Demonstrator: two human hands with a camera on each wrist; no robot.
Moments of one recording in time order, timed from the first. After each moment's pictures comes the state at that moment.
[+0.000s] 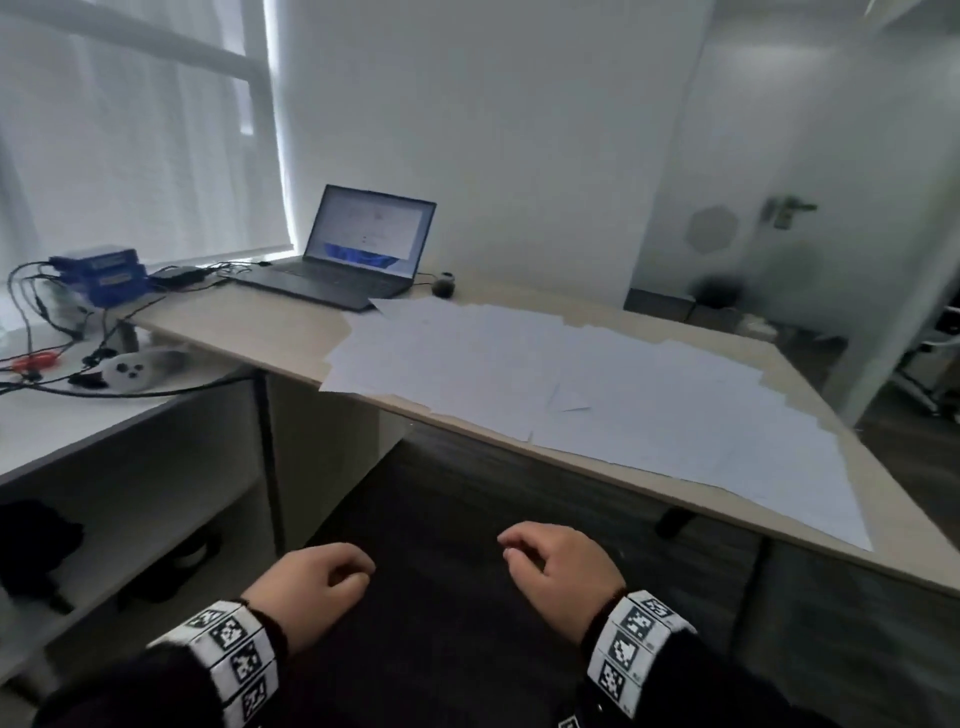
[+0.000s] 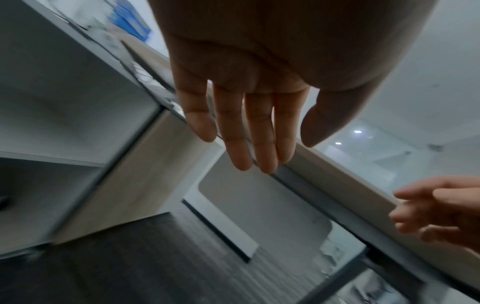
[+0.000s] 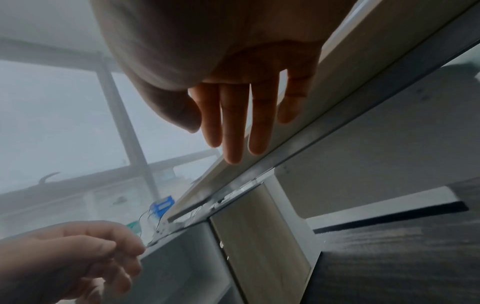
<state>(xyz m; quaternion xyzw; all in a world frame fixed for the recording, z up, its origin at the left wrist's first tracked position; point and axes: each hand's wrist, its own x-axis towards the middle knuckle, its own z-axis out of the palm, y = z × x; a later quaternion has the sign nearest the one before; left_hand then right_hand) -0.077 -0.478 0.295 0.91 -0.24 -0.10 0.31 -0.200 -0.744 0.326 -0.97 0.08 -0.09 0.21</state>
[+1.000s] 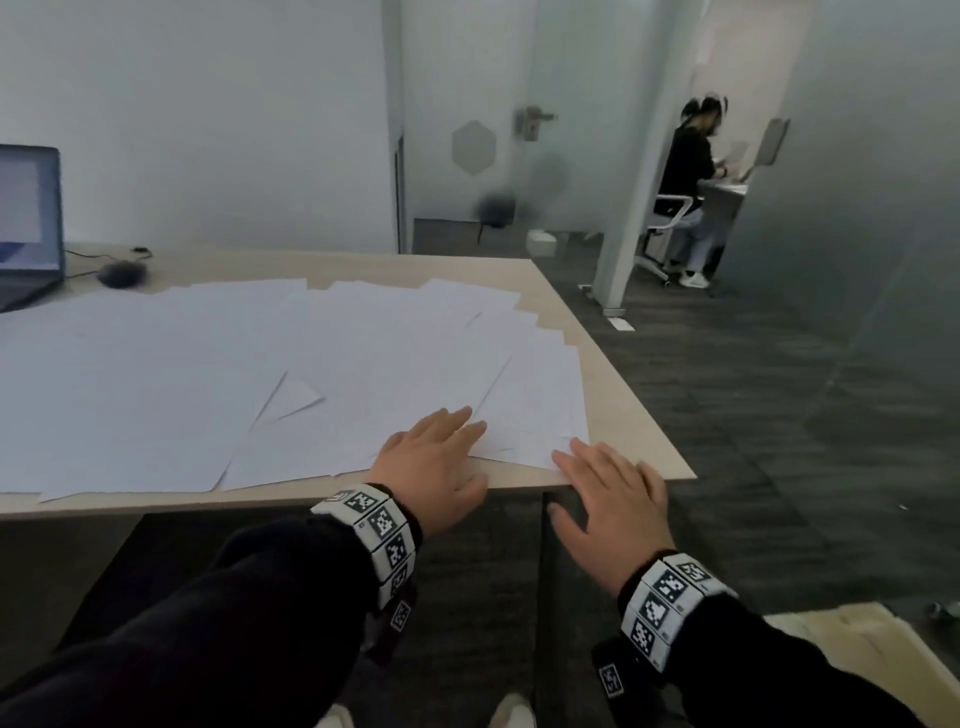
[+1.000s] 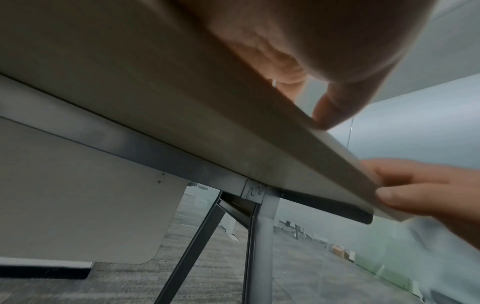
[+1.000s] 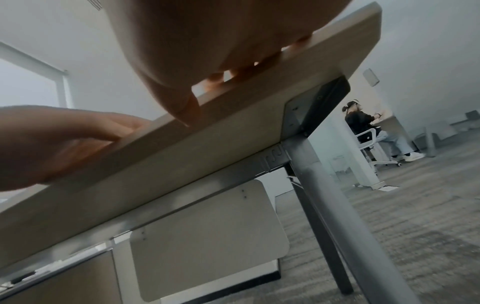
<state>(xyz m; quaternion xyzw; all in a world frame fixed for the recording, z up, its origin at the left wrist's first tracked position) -0.135 -0.860 0.357 0.80 -0.59 -0.02 0.15 -0.339 -0.968 0.326 -0.91 0.40 -0.13 0.03</state>
